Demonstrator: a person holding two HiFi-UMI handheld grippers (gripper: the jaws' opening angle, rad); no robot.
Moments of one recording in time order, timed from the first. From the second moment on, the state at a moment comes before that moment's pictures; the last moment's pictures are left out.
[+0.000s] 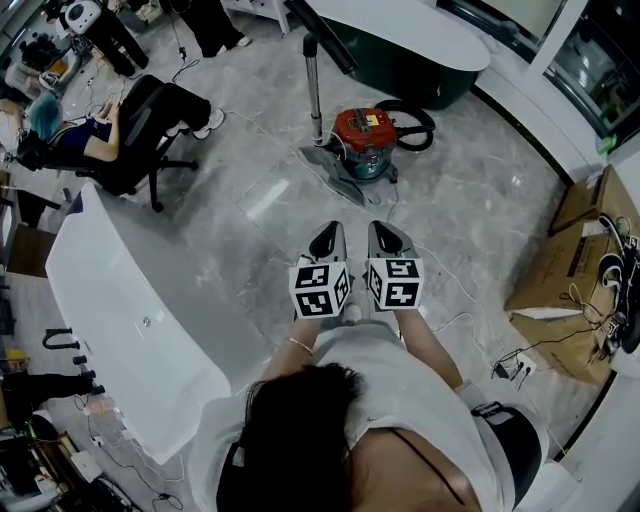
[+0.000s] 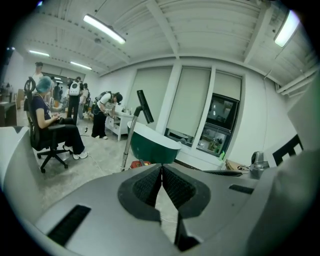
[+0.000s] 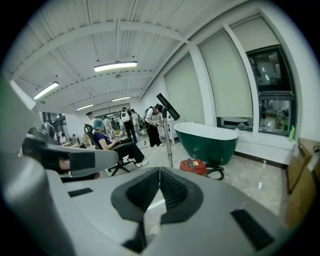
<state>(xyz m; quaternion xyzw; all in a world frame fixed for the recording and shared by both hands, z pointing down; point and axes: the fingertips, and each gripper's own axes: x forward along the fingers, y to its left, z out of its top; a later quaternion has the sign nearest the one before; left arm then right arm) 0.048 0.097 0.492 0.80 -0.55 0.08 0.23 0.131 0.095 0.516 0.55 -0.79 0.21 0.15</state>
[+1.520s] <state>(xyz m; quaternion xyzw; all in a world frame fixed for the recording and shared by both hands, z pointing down) 0.033 0.006 0.504 0.81 -0.54 0.09 0.23 0.106 0.005 0.514 0.56 -0.79 0.18 0.15</state>
